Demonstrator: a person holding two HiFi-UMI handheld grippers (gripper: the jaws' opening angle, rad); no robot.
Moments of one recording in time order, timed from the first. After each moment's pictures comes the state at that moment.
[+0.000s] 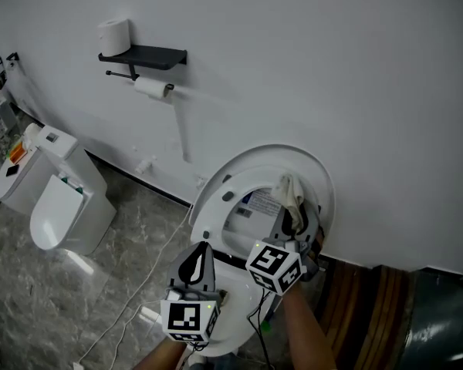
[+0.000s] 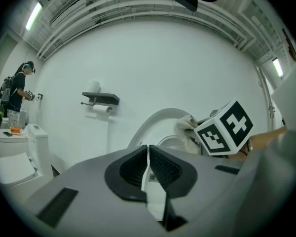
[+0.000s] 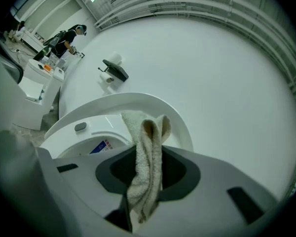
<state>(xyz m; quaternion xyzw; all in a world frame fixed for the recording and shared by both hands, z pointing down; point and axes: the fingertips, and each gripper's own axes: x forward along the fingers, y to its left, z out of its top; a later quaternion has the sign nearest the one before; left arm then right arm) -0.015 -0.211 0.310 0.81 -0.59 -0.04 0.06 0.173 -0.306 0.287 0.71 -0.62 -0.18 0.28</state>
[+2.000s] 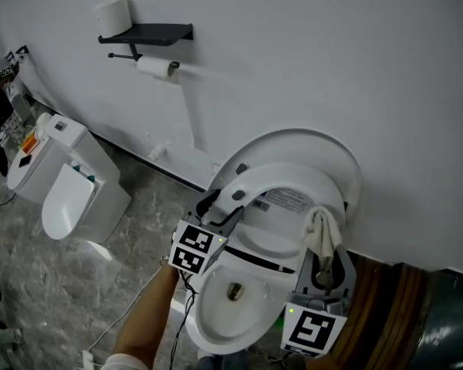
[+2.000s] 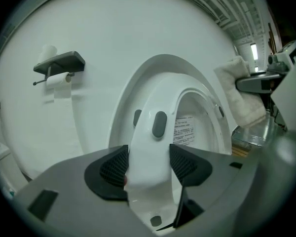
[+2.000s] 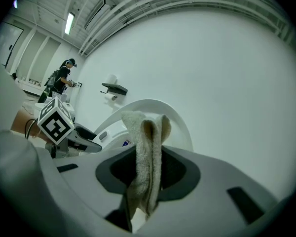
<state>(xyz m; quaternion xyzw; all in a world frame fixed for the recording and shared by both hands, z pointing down) 0.016 -0.343 0.400 0.88 -0.45 0.13 0.05 0.180 -0.226 0.297 0.67 -0.71 -0.07 0.18</state>
